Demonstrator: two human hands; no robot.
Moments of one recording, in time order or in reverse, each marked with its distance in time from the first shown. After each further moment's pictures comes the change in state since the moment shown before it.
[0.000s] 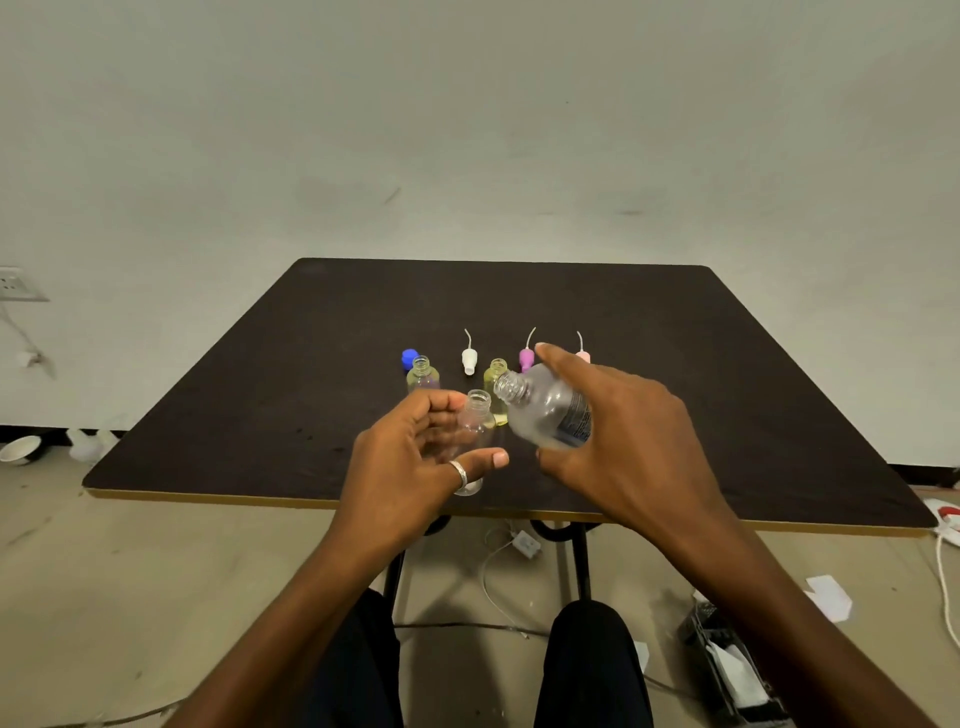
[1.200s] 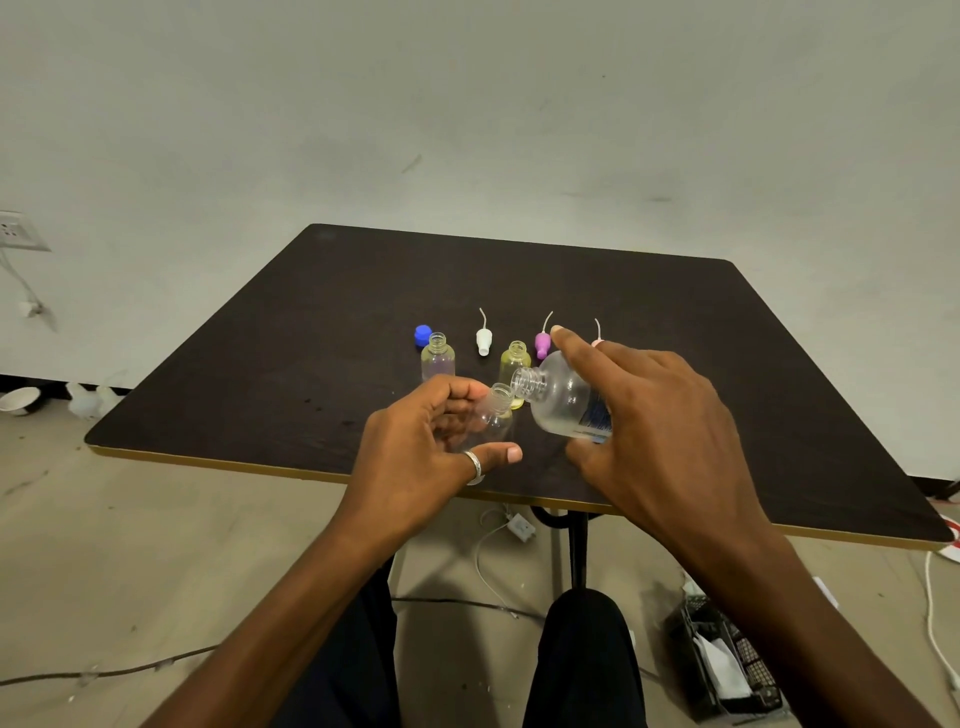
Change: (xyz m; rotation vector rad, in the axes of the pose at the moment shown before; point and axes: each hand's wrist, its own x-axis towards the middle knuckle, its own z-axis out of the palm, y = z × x) left_hand -0.001 -0.009 -0.005 0.052 0.011 0.052; right_hand -0.001 0.002 0.009 -0.262 0.125 -0.175
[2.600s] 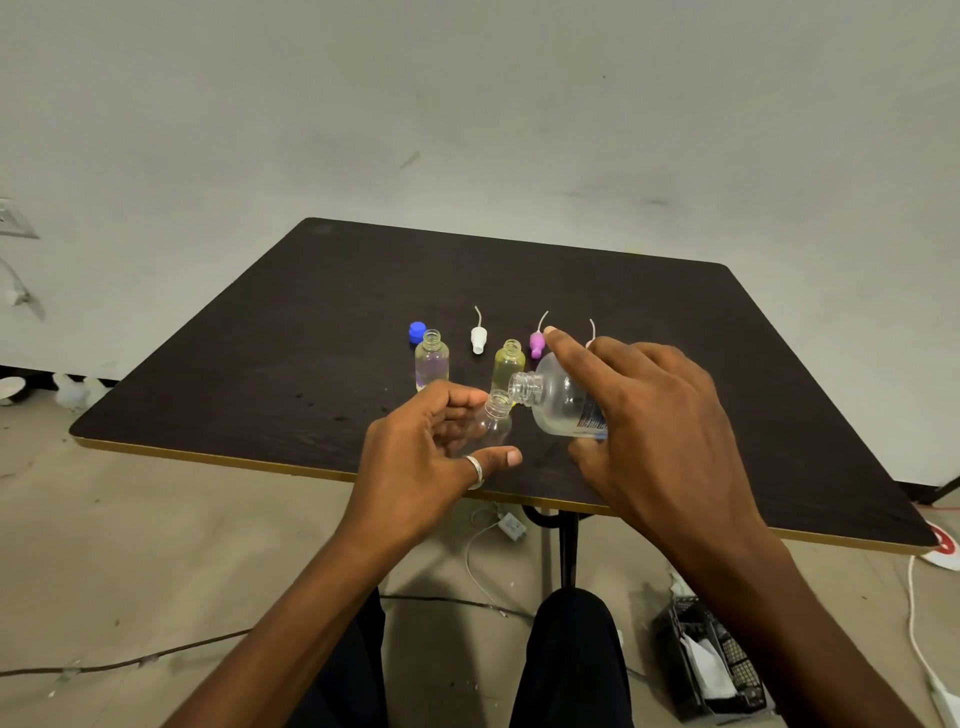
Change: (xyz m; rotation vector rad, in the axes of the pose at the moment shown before) left_hand -0.003 -0.009 0.011 -0.039 0.053 -0.005; right_hand 0.000 0.006 0.004 -0.063 -0.014 -0.038
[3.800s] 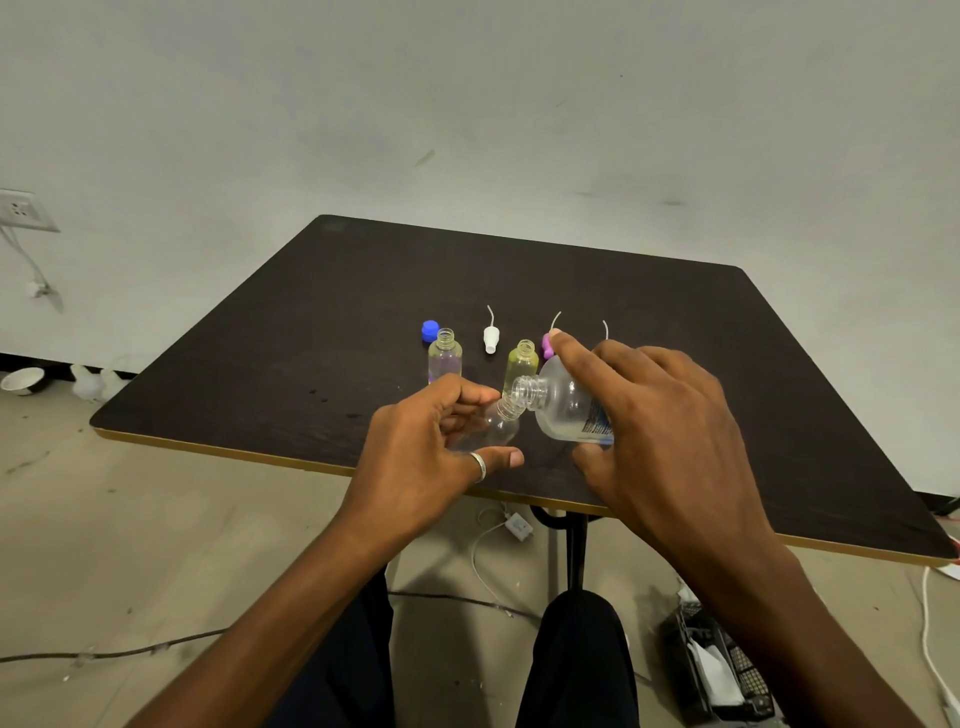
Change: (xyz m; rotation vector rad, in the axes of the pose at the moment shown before) left_hand 0.002 0.001 -0.012 0.116 -0.056 0.055; right_hand 0.000 -0.006 0.001 0.016 -0.039 -0.003
